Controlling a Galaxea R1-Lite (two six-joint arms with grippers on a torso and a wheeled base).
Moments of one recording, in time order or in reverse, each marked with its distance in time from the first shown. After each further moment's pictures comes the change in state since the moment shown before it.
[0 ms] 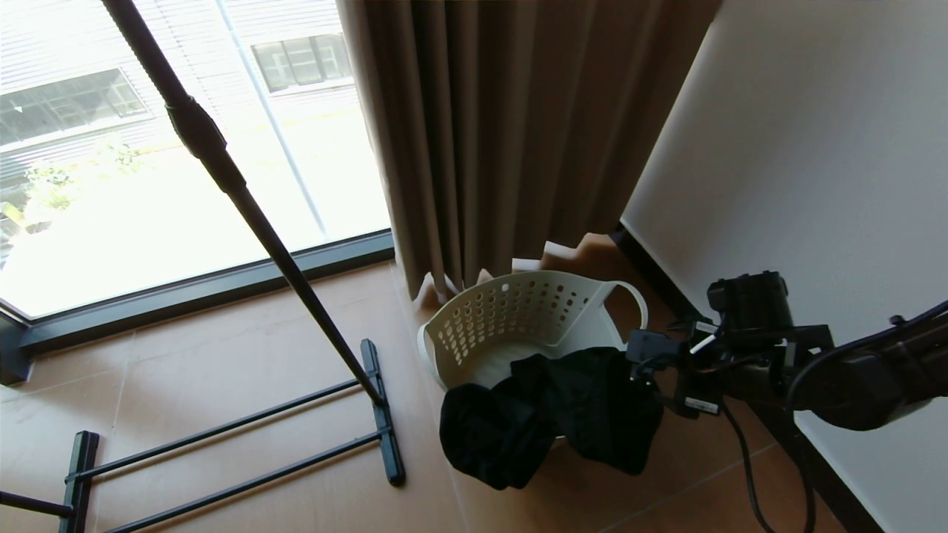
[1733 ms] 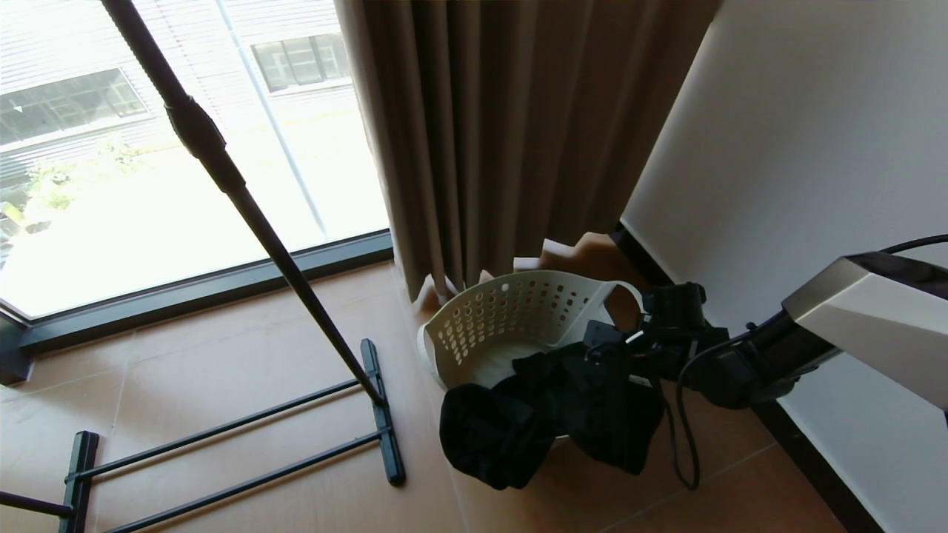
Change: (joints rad) left arm 0.000 0.000 0.000 0.000 0.000 0.000; right arm -0.002 0.334 -0.236 -0.197 -0.061 0.013
